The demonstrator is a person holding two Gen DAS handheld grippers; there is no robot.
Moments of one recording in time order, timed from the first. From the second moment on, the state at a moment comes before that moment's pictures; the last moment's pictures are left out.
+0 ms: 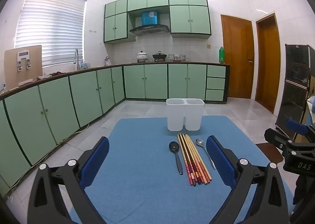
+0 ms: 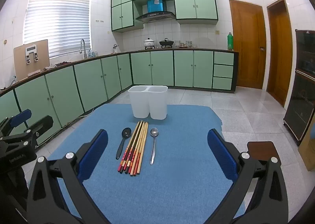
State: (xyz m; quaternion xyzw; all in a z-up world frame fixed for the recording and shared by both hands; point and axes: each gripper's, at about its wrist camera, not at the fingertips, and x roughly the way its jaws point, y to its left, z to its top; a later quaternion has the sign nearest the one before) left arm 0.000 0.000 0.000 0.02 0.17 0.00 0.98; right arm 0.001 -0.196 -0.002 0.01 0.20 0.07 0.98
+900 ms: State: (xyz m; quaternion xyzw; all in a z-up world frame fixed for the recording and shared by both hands) left arm -0.002 0.006 -0.002 0.02 0.17 0.01 0.98; right arm 0.004 -0.195 -0.008 0.01 0.22 0.07 0.97
